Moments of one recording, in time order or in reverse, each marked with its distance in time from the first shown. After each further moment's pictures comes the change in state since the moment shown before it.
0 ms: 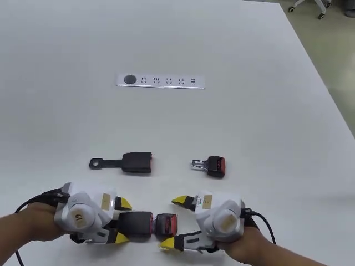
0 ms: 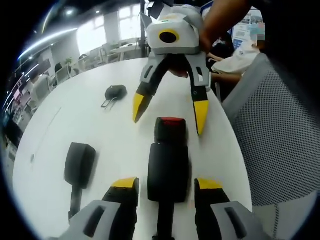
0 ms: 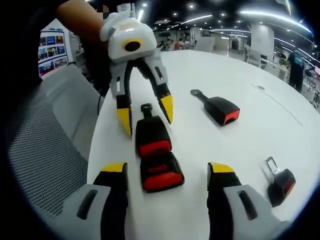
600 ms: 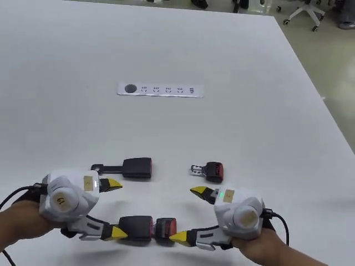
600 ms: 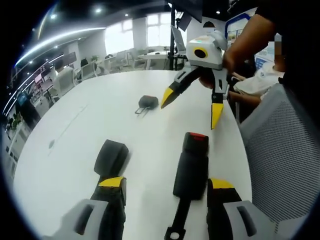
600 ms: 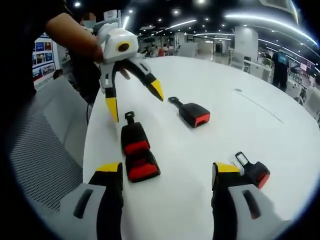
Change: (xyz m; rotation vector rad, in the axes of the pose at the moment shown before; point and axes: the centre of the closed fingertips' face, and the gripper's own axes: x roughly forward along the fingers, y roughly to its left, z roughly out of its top) left arm -0.039 0.036 0.008 -0.112 -0.068 0.146; right arm -0.040 -0.033 -0.002 0.038 -0.021 -0.122
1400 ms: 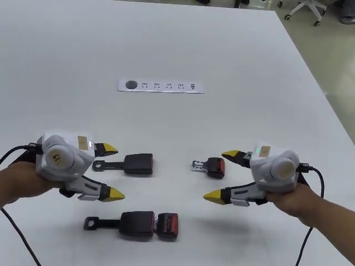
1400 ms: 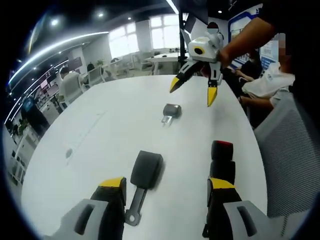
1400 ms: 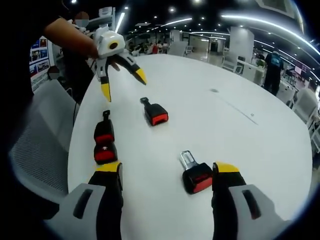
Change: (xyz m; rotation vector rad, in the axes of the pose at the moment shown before) left arm -0.014 0.063 0.022 0.038 -0.009 0.065; right arm -0.041 -0.092 0.001 -0.019 0.031 -0.061
